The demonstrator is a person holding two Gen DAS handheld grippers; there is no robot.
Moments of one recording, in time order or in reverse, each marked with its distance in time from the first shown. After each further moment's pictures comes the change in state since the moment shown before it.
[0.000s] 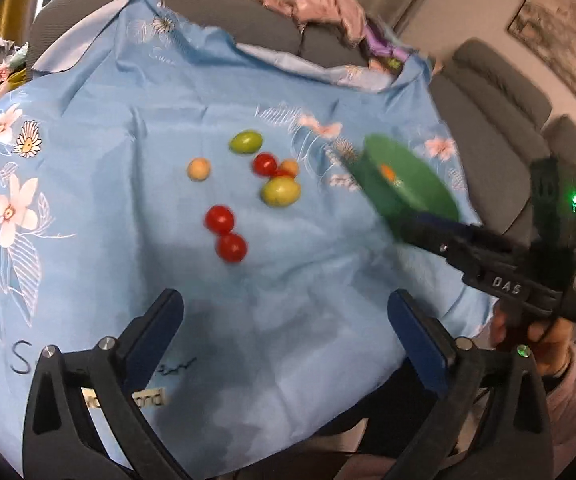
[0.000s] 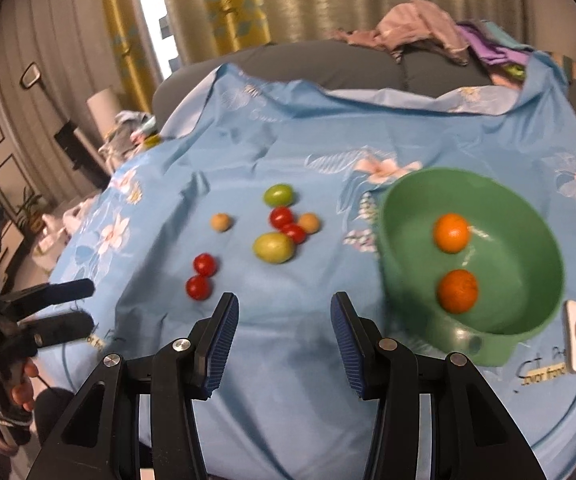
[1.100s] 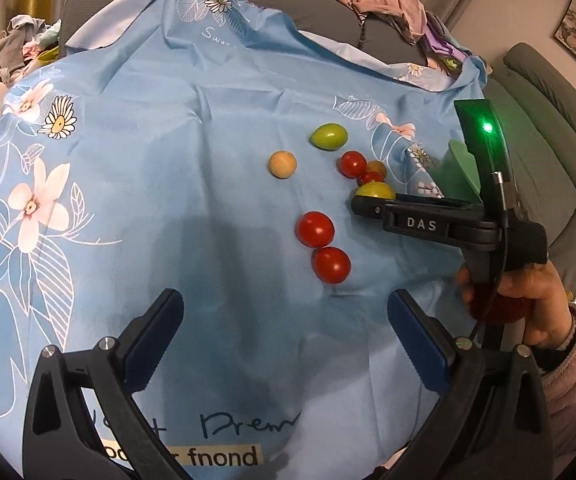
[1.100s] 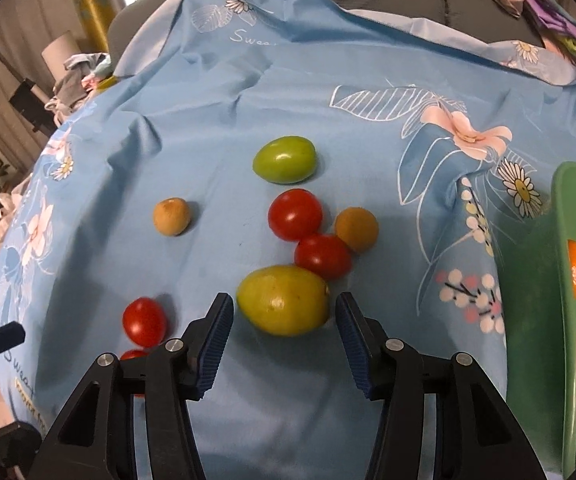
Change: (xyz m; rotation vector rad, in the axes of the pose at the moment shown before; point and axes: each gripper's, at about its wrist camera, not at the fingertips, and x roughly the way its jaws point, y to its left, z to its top) left arm 0.031 0.064 0.008 -0.063 0.022 0.109; right arm 0.152 0.013 0.048 0.008 0.237 -0.089
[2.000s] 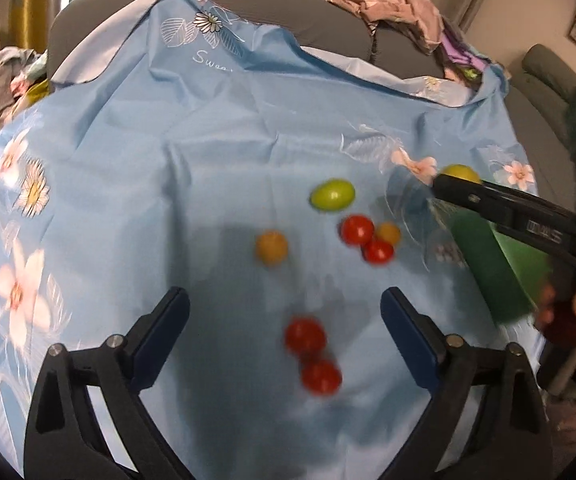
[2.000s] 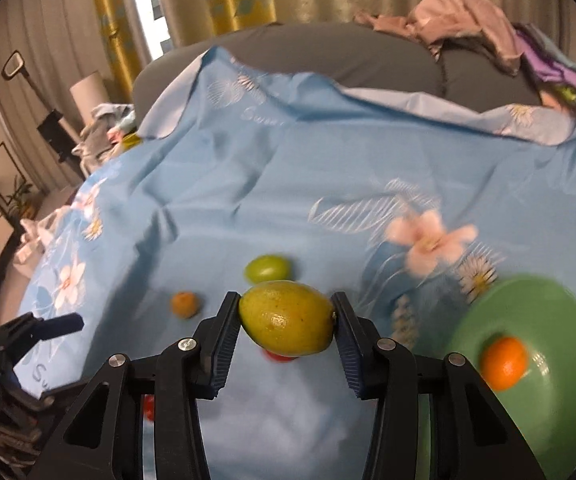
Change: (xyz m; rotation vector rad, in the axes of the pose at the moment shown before) left arm 0.047 -0.027 0.079 0.021 -0.021 0.091; right arm -0.064 -0.039 0.051 -0.040 -0.191 0.059
